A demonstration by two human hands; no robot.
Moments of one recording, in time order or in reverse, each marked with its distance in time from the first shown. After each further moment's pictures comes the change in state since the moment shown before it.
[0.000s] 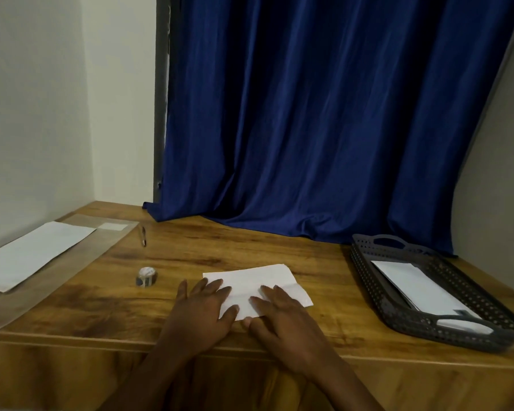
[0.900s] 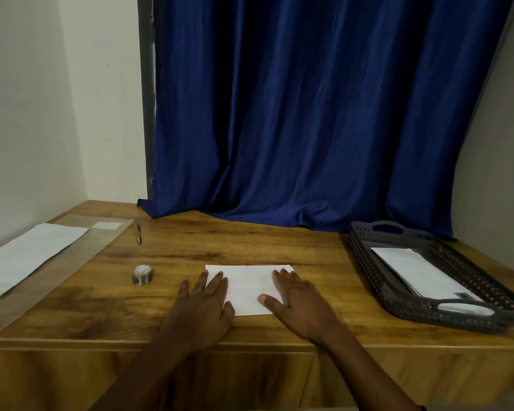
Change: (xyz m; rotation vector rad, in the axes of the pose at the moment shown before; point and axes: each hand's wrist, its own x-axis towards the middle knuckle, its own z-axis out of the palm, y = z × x) left_hand 0.003 0.000 0.002 0.096 -0.105 0.071; right_hand 0.034 0.054 0.013 0.038 -0.016 0.127
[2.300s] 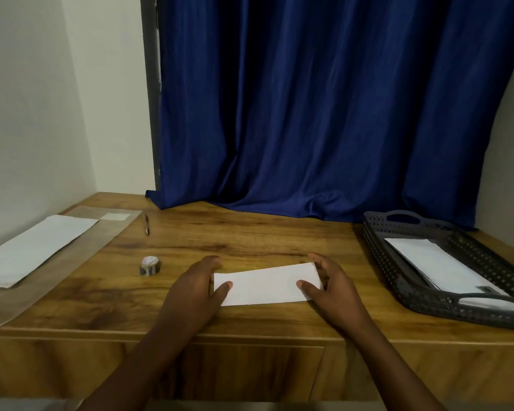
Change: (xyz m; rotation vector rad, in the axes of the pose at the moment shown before) left_hand -0.004 -0.017 -0.005 -0.476 0.395 -0.137; right_hand -0.011 0.023 -0.008 0.600 0.355 0.137
